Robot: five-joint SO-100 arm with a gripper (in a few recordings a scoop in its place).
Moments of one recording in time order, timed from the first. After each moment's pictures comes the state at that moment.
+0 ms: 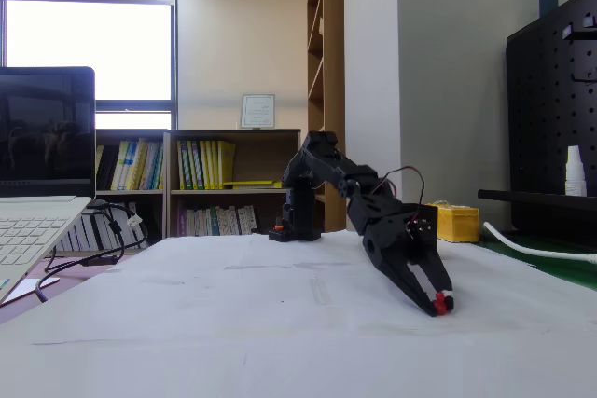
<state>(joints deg) -14.1 145.7 128.4 28.7 -81.6</state>
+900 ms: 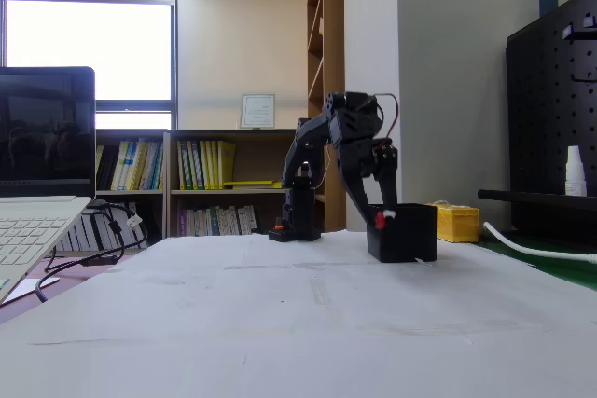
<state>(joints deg) -11.6 120.9 134.6 78.5 -76.8</state>
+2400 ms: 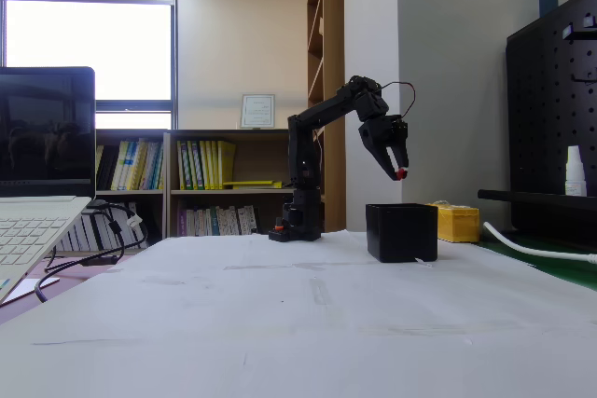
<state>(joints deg) -39.7 86.0 103.3 83.4 -67.3</state>
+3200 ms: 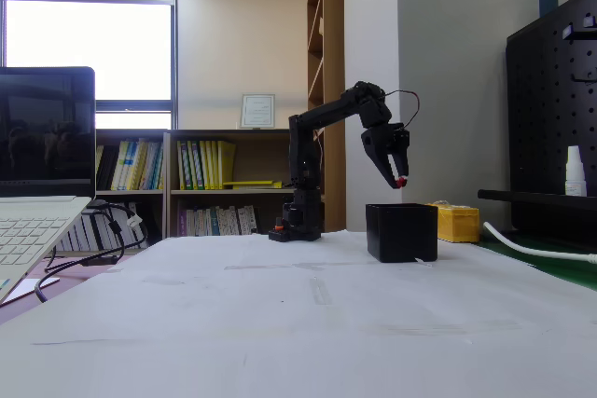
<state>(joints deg) -40.6 89.1 100.4 83.8 -66.1</state>
